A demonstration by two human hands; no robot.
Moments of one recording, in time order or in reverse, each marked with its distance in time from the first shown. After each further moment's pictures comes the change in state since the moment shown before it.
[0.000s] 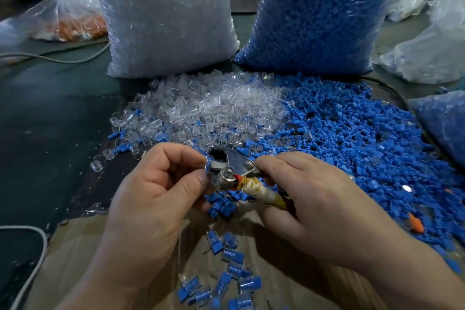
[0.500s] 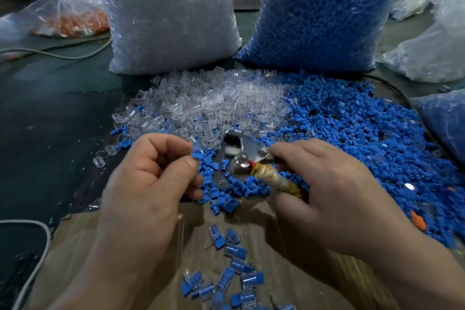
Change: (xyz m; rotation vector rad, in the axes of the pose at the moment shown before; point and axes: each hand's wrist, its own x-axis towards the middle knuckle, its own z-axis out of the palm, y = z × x) left_hand 0.001 0.008 -0.003 0.128 0.135 -0.043; right_hand -0.002 0.004 -0.001 -0.014 0.178 0.077
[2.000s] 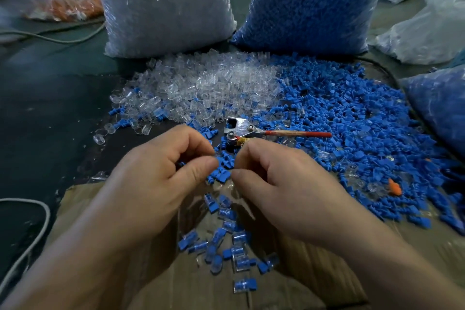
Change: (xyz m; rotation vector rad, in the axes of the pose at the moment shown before) left_hand -0.012 0.025 -0.011 0.627 -0.319 0.223; right_hand -0.008 -0.041 0.000 0.371 -0.201 0.151
